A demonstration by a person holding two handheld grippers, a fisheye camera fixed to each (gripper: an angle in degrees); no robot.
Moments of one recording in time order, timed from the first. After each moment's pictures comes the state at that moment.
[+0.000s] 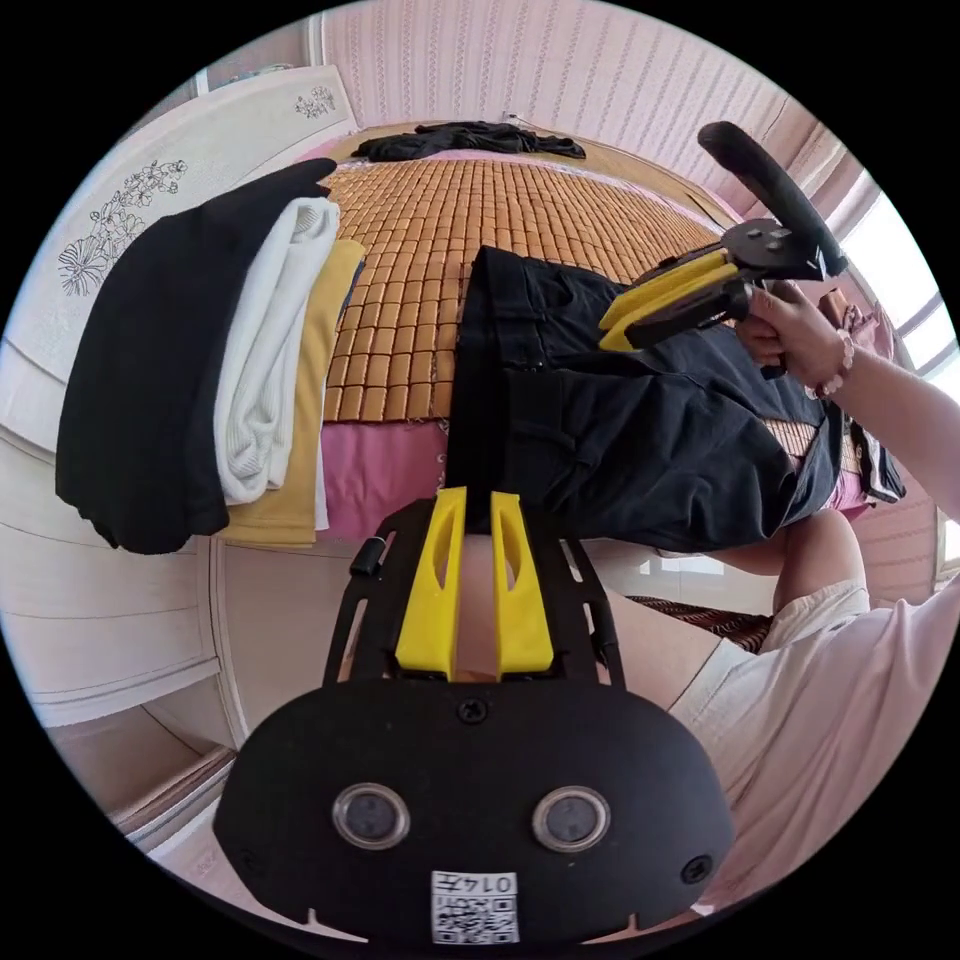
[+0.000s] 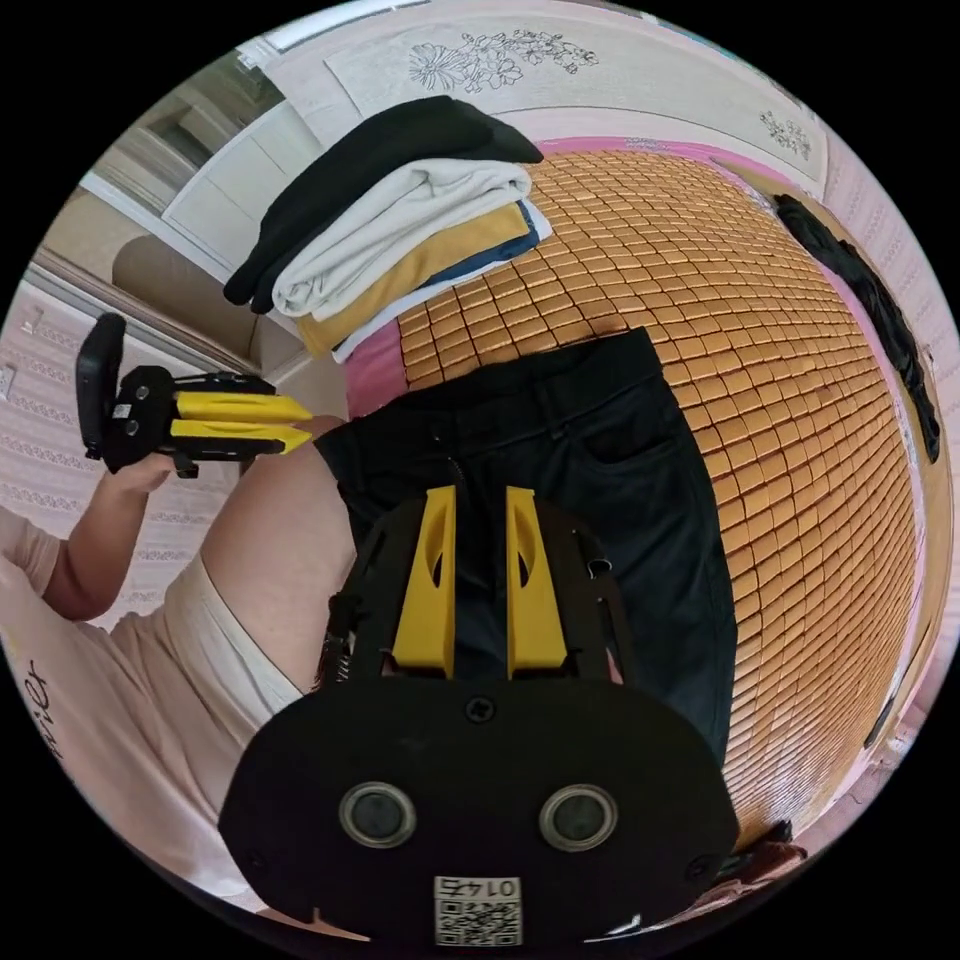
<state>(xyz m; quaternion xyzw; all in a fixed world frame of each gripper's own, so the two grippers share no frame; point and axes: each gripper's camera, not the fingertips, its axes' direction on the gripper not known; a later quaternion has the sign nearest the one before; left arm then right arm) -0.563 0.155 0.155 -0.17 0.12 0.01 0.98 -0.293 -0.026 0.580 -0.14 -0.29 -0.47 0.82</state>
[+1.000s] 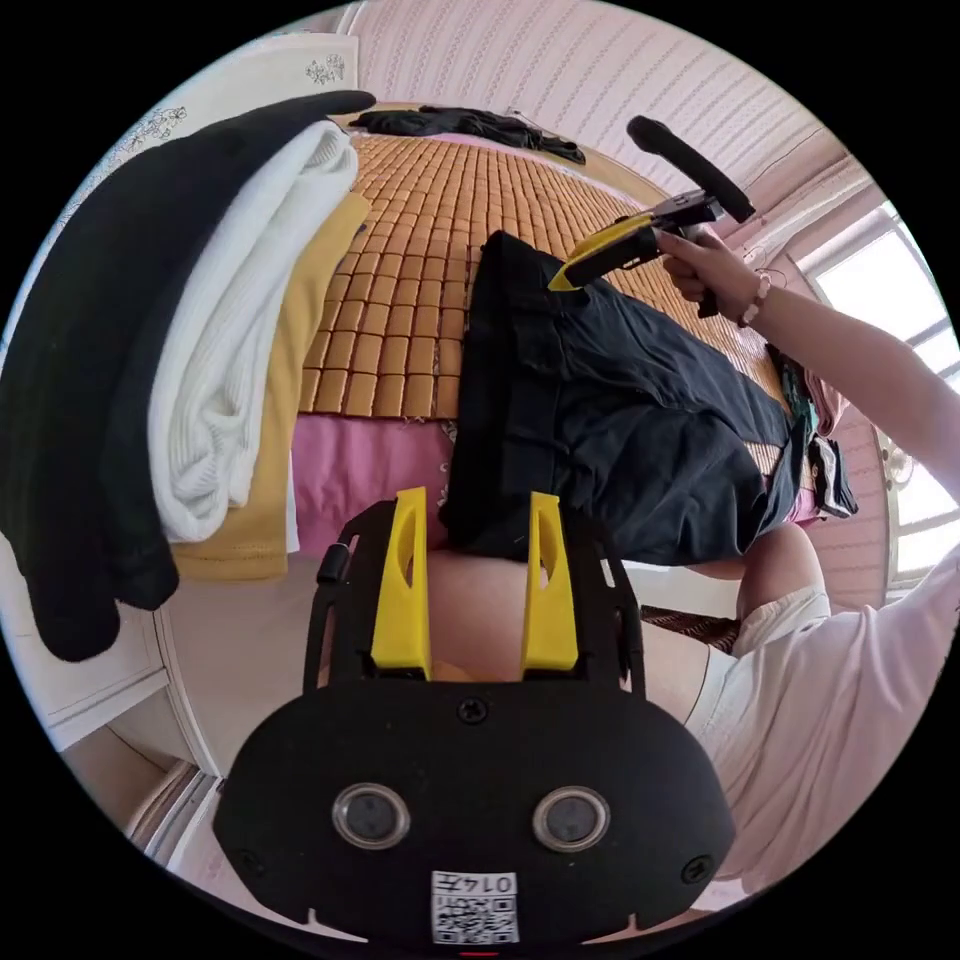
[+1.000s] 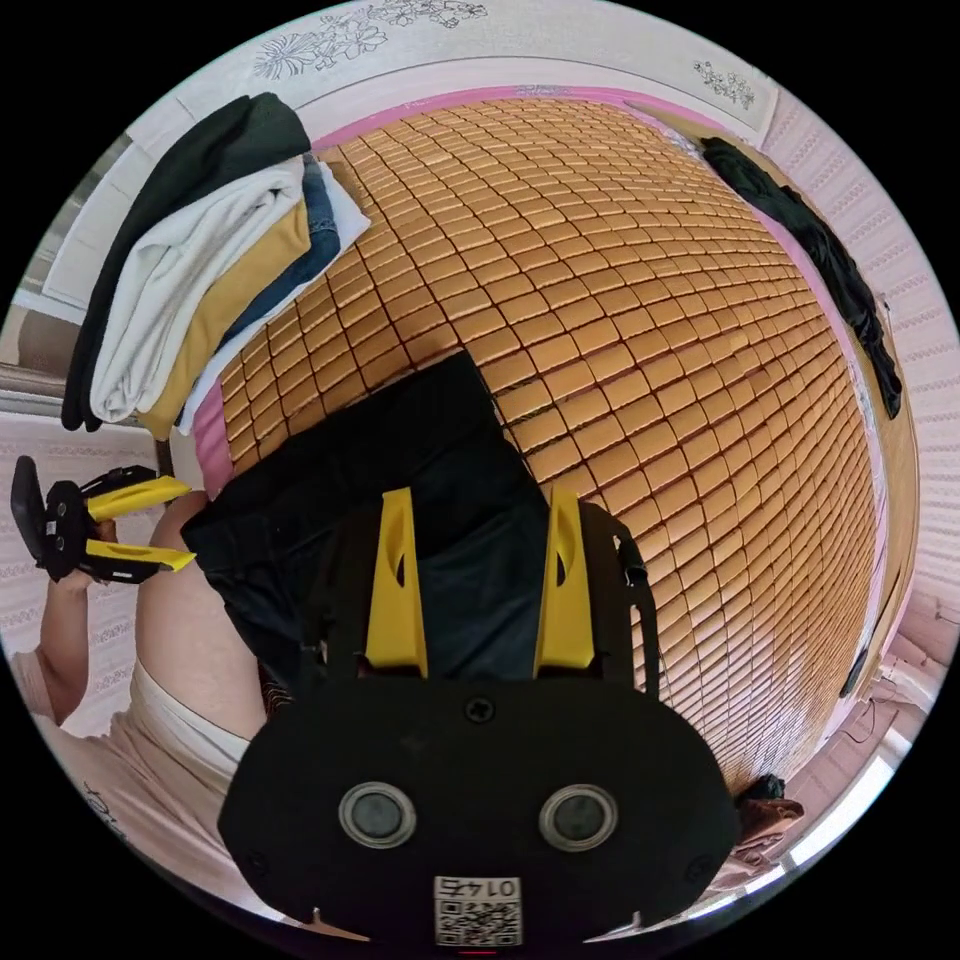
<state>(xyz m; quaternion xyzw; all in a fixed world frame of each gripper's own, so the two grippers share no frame) -0.551 0.154 0.235 -0.25 0.24 -0.01 0.94 -0.320 -0.124 0.652 -0.21 -0.20 -0.40 0.87</state>
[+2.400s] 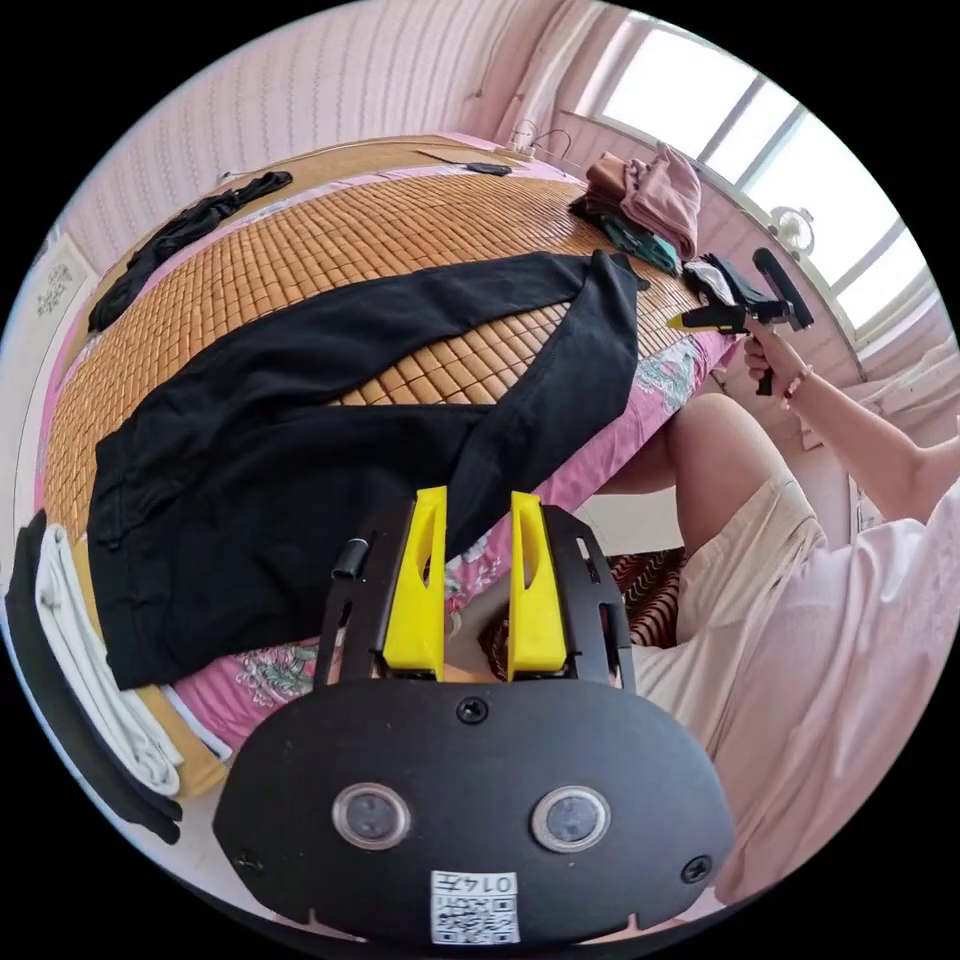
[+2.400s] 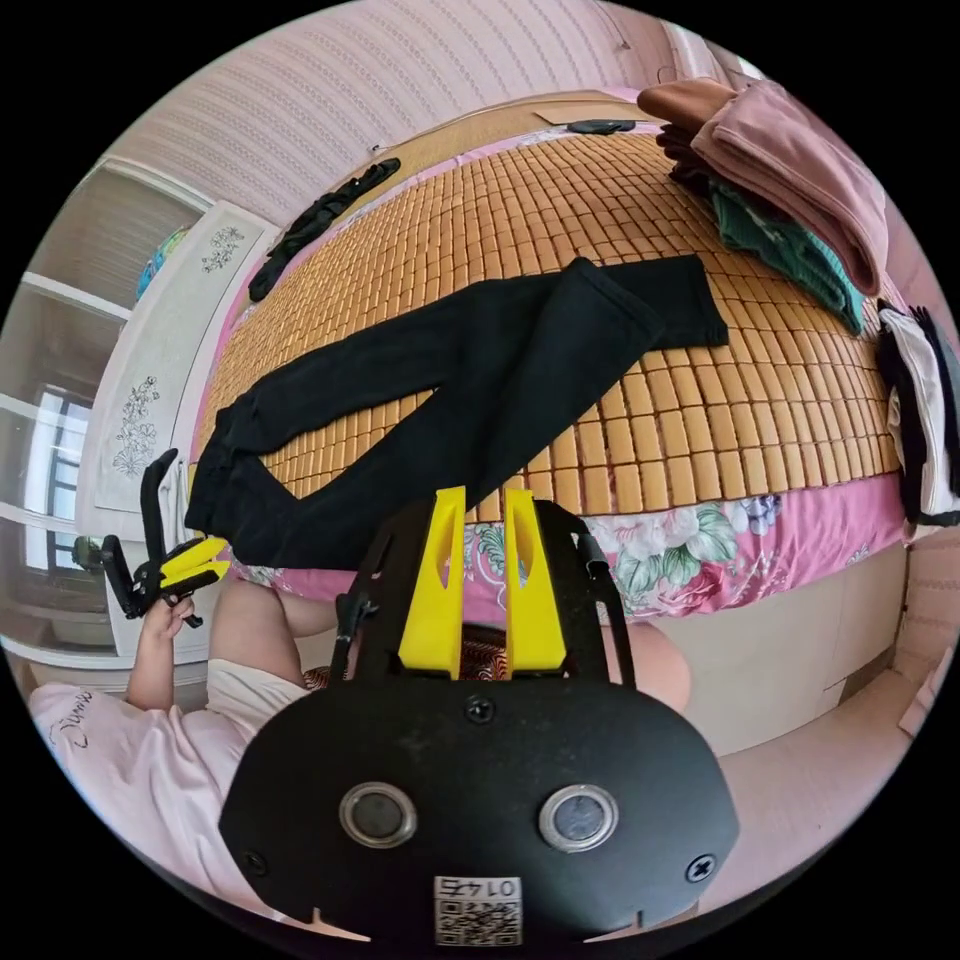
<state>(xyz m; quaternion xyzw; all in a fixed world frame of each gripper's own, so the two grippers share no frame) -0.226 0.095 0.214 -0.16 0.30 0.29 0.90 0.369 0.033 0.421 -0.13 -0.24 0.18 0.94</state>
